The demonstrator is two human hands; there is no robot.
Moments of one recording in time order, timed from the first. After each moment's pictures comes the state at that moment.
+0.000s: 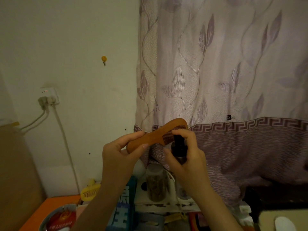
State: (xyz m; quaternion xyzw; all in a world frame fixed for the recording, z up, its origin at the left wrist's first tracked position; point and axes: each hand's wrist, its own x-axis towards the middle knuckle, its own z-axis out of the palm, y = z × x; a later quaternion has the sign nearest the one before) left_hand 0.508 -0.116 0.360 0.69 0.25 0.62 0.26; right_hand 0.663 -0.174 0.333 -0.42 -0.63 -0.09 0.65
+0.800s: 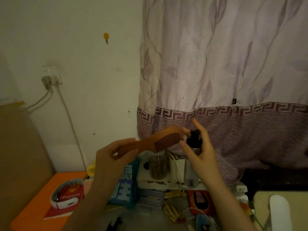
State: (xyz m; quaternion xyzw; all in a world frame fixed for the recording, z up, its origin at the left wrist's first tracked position) left_hand 0.472 -0.117 0.299 0.66 0.32 0.58 0.35; right_hand 0.694 -0.177 0.279 -0.46 -0.55 0.14 0.68
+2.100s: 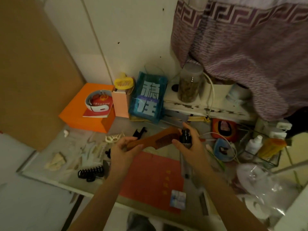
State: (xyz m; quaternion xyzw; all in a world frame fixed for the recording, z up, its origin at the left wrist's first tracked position) left_hand 0.388 -0.169 0.072 0.47 0.58 0.48 0.46; right_hand 0.604 -0.190 0.064 -0.58 -0.50 0.41 0.50
